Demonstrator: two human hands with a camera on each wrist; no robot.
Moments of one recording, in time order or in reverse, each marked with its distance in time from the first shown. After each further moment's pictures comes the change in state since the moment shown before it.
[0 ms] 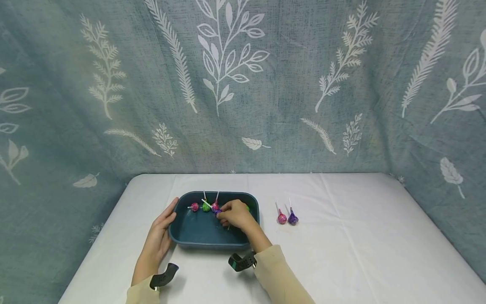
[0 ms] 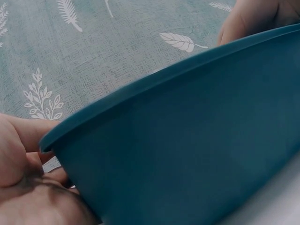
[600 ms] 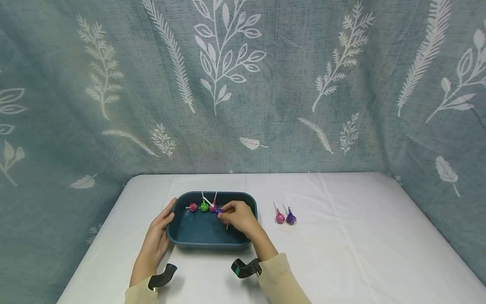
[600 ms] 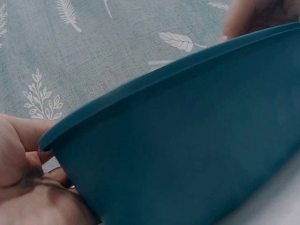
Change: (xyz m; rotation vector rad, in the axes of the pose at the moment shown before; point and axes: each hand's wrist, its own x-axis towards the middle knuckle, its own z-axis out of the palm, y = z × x) left_hand -0.002 0.000 0.002 0.020 0.011 -0.011; right_hand -0.021 0.001 -0.011 0.062 0.032 -0.080
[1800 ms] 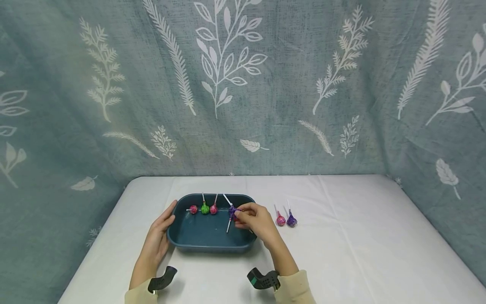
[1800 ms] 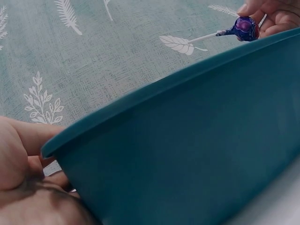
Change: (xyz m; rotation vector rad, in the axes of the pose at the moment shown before) left_hand -0.001 0.002 0.001 0.004 -0.001 -0.013; right_hand -0.034 0.001 -0.034 0.267 0.056 -0.017
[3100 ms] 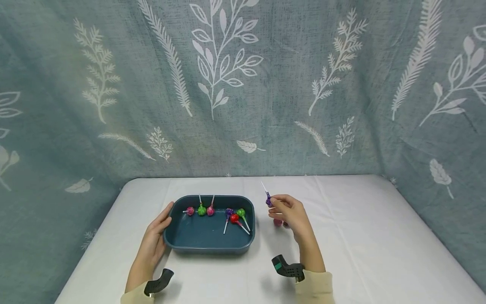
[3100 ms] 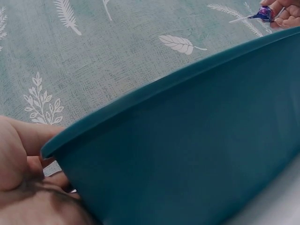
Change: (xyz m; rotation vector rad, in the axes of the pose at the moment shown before) left_hand 0.000 0.001 0.001 0.024 0.023 -0.024; right_hand -0.008 -0.008 -0.079 -0.002 0.250 0.013
